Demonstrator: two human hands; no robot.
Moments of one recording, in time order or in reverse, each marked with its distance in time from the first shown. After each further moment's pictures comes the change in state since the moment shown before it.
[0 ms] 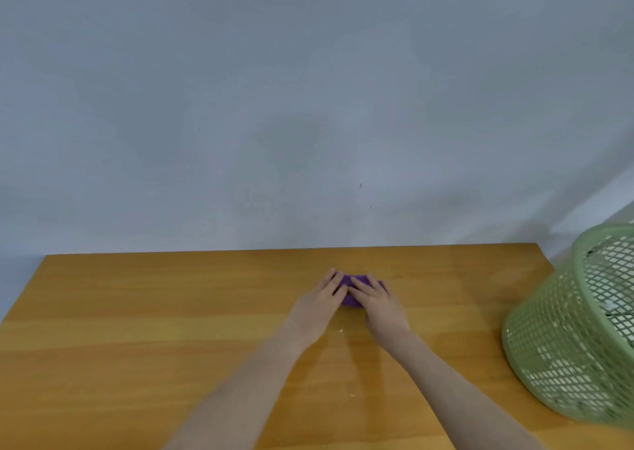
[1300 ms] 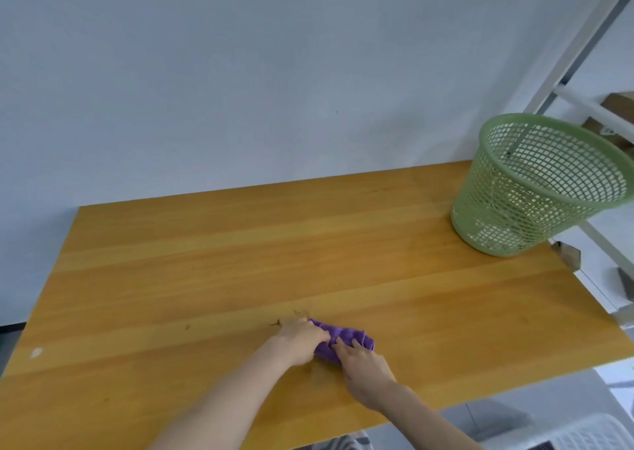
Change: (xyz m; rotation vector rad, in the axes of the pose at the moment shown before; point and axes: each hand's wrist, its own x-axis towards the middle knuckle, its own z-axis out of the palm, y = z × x) left_hand -0.250 0.075 0.051 0.086 -0.539 0.094; right_hand -0.288 -0.168 0.048 0.097 -0.527 0.153
